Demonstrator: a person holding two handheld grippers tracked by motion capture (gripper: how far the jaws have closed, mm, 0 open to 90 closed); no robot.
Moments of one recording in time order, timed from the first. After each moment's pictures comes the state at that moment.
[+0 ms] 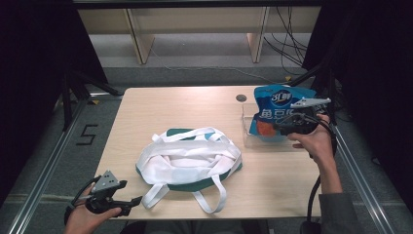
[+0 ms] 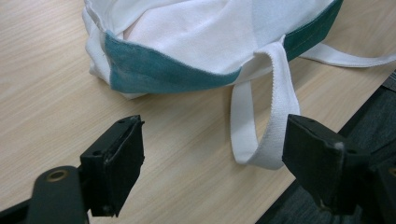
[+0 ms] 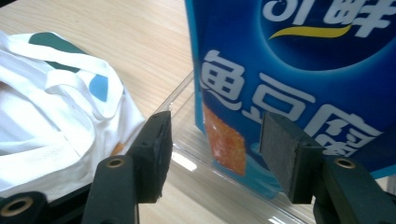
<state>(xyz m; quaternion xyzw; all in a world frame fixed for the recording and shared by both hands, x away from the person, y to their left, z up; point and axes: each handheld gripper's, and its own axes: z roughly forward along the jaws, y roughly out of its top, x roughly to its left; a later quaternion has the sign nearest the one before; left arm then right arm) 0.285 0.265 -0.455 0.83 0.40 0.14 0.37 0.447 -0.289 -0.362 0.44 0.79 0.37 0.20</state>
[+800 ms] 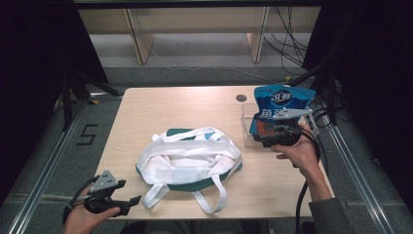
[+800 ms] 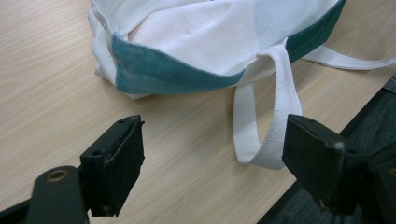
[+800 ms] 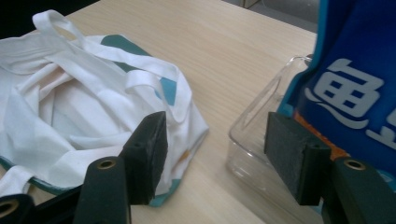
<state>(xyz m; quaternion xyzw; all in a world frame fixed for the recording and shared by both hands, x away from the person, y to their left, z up) 0.285 0.269 -0.453 0.83 0.39 0.15 0.36 0.425 -0.244 -0.378 0.38 0.81 0.42 0.17</state>
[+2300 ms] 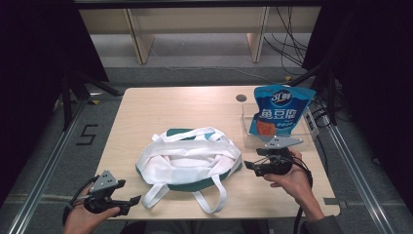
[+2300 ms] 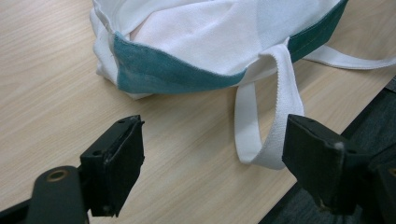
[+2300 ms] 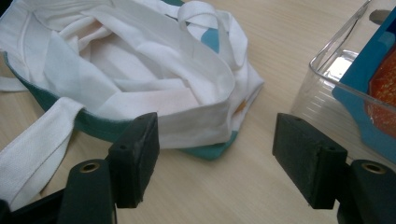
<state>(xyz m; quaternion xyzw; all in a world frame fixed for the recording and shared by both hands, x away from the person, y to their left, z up) 0.284 0.267 -0.454 0.82 0.40 0.15 0.38 0.373 -0.228 -0.428 0.38 0.82 0.41 0.12</state>
